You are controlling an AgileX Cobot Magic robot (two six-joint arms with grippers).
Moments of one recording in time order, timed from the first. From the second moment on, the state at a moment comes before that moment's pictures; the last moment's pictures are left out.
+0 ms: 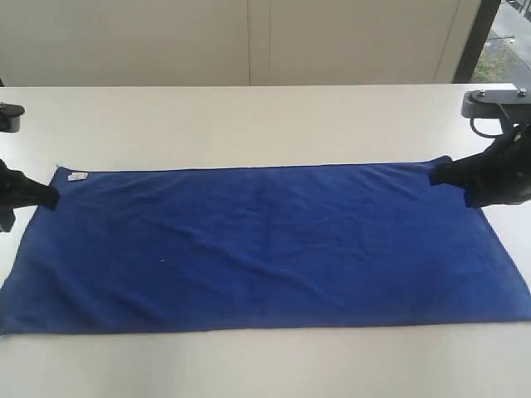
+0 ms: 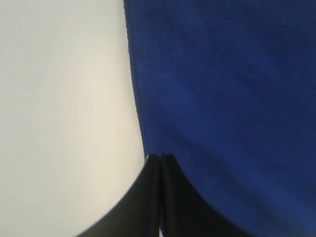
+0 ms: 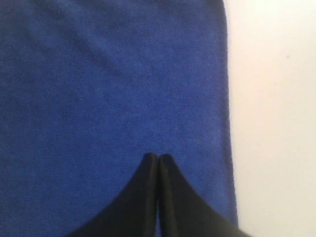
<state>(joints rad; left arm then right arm) -0.15 1.52 -0.94 0.14 0.79 -0.14 -0.14 1.67 -0.95 0.08 0.50 -0.07</state>
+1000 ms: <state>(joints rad) -0.15 0.33 -0.44 0.00 0.92 -0.08 -0.21 1.86 -1.02 0.08 0.47 -0.12</state>
